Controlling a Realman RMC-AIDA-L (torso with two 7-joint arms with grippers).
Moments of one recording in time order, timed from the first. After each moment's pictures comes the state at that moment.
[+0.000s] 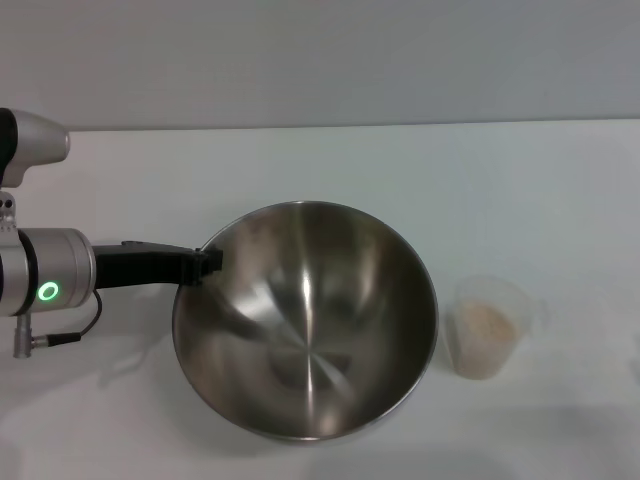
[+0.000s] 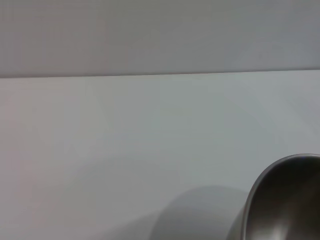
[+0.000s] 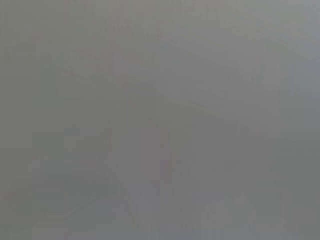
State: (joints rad) left arm -0.31 -2.07 -1.75 -1.27 2.12 -1.02 0.65; right arm 0.03 2.09 0.20 0.27 -1.73 -1.83 -0.01
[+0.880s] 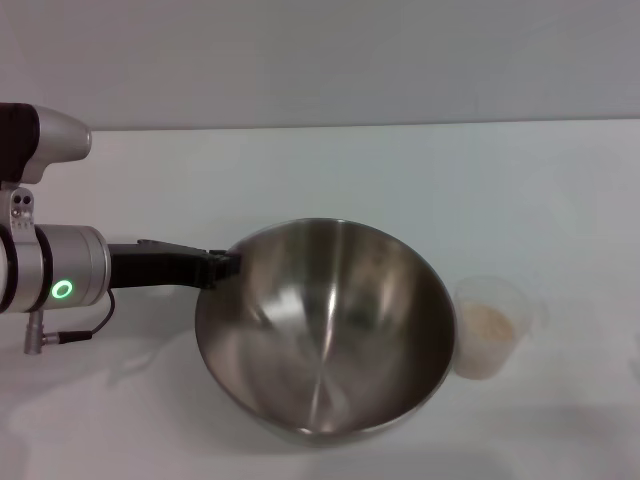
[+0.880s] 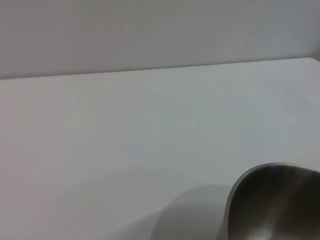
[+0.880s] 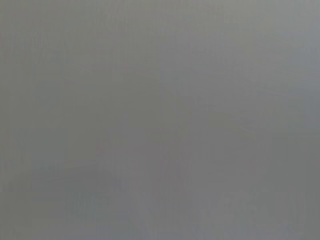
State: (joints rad) left arm -0.34 -2.06 -1.72 -1.28 2.13 -1.04 0.65; right arm 0.03 2.09 0.20 0.27 -1.73 -1.82 -0.01
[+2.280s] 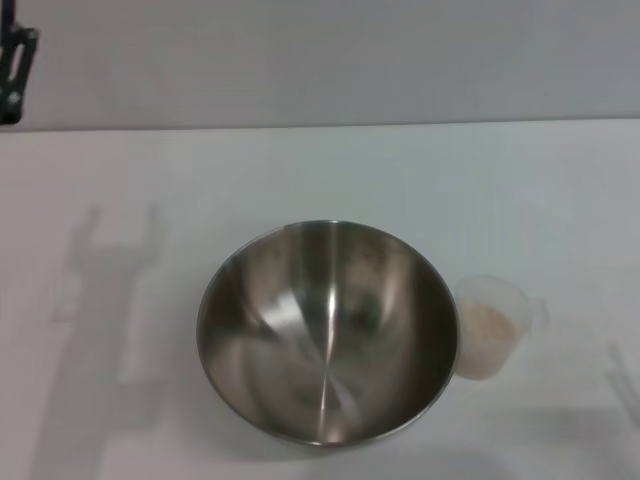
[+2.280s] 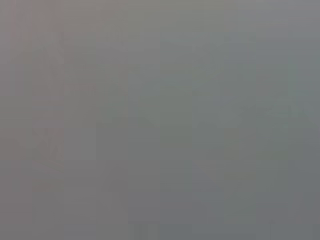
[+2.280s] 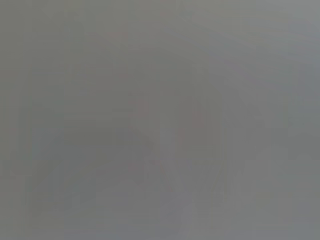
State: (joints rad) left arm -0.02 -2.07 -1.00 -1.11 2.46 1.19 0.82; right arm 0.04 2.09 0.12 0.23 -1.73 -1.73 -0.02
